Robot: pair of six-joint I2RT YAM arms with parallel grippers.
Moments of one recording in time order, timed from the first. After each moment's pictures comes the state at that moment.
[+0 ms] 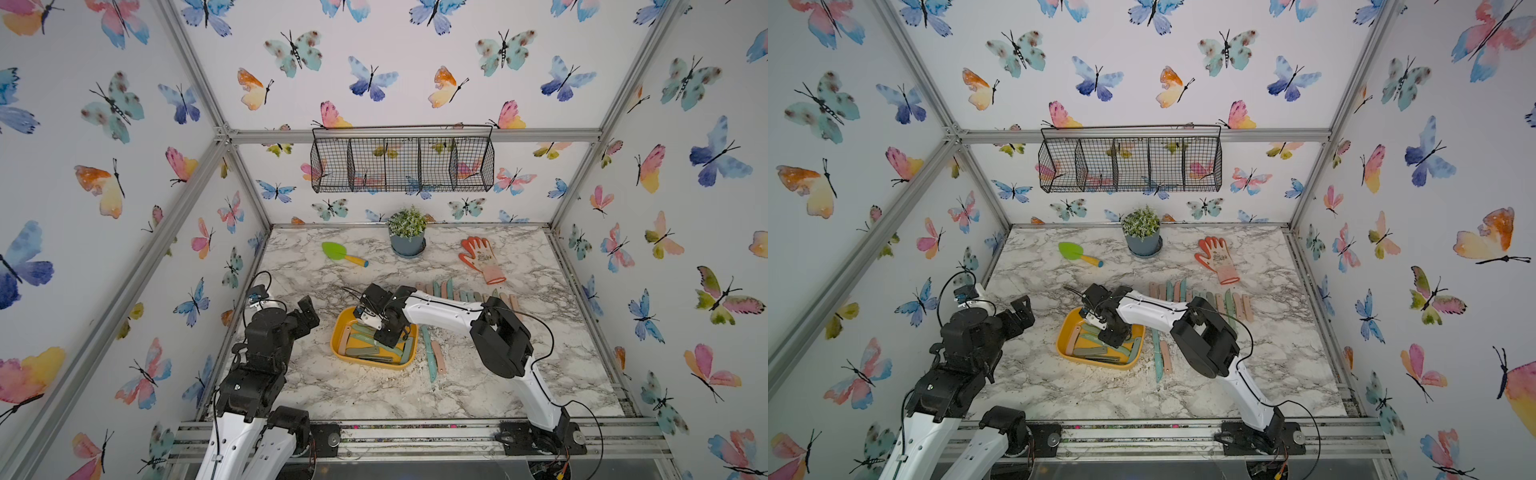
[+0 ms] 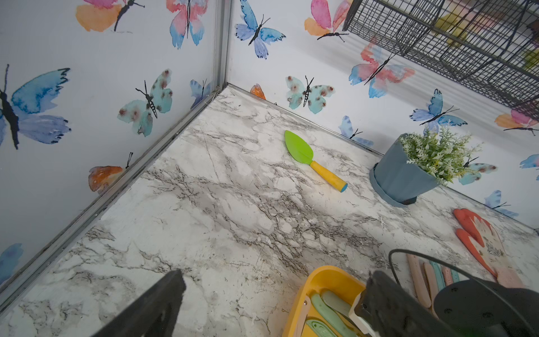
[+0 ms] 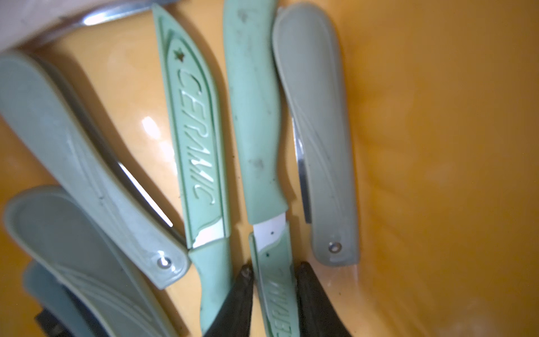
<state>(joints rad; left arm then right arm) -0.21 0.54 0.71 -0.62 -0.32 -0.46 1.03 2.24 1.75 -0.86 0.03 -0.18</state>
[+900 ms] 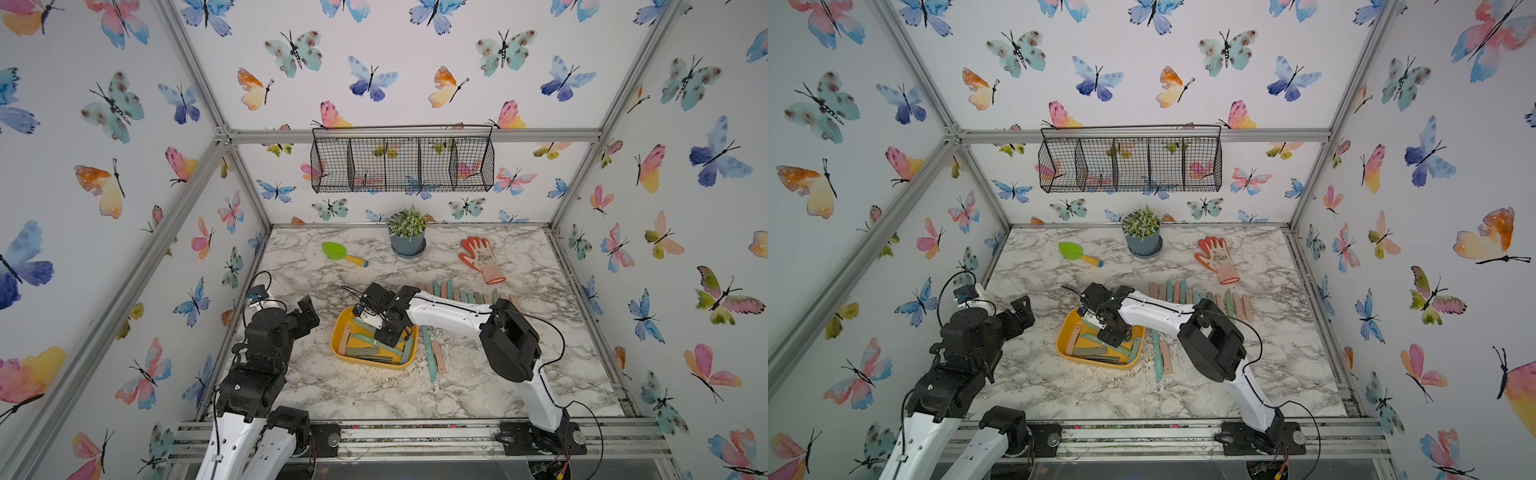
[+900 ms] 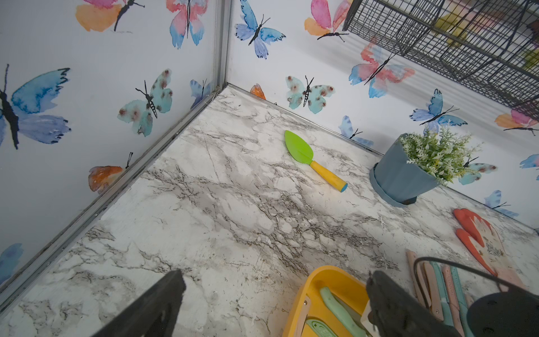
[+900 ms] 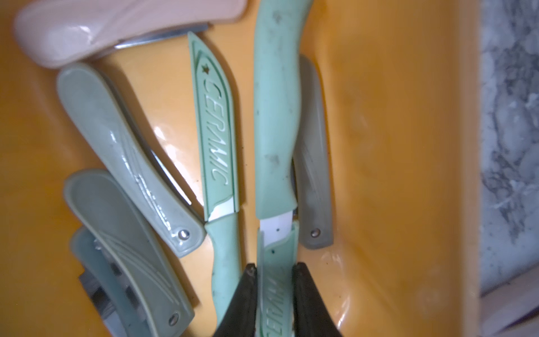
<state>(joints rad) -0.21 0.54 0.71 -0.62 -0.32 -0.46 1.05 2.16 1.72 -0.85 0.06 -0.18</state>
